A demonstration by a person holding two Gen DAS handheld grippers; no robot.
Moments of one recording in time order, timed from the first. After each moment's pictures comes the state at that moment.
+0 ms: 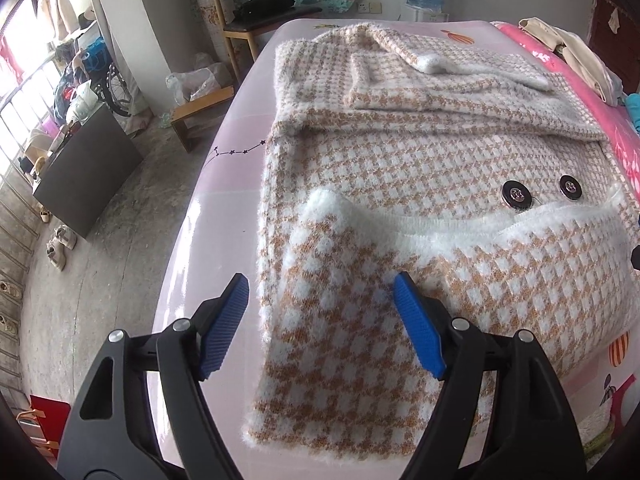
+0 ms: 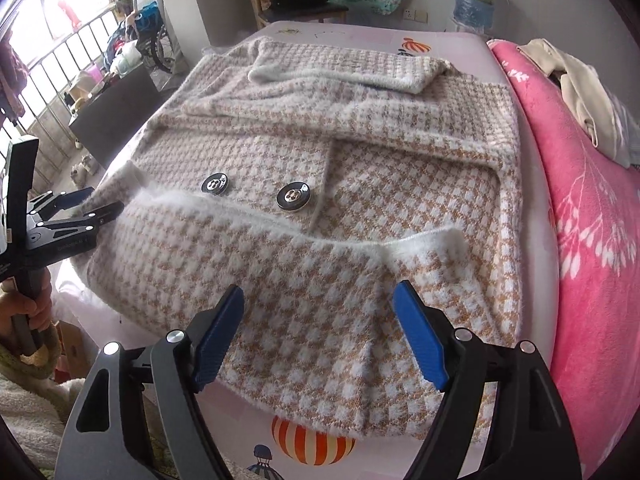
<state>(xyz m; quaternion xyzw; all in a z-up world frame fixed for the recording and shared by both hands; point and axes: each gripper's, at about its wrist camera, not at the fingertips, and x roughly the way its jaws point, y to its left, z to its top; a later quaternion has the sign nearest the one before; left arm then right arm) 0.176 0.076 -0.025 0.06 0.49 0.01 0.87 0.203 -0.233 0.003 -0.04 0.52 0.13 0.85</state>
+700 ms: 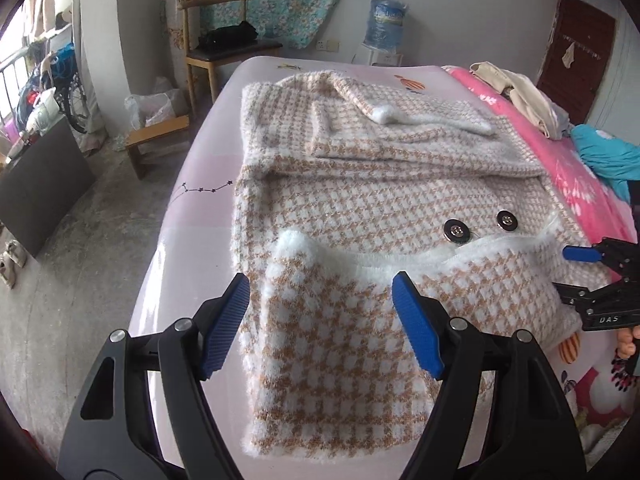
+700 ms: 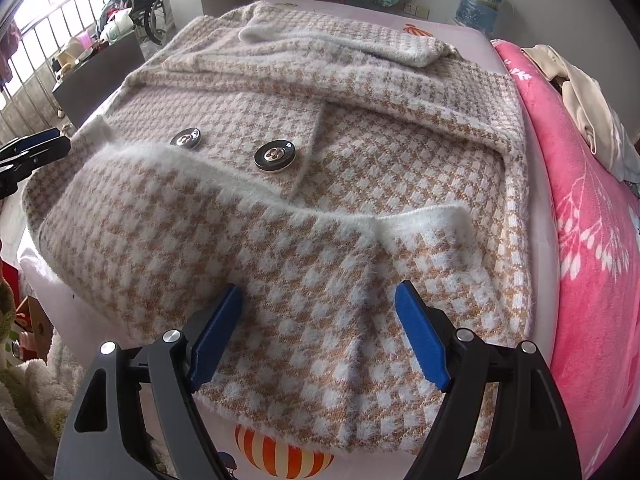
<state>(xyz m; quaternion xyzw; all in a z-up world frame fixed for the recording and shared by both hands) 0.169 0.101 -0.005 -0.02 0.43 -0.11 0.90 0.202 -0.226 -0.030 -0.09 0.53 0.11 0.83</state>
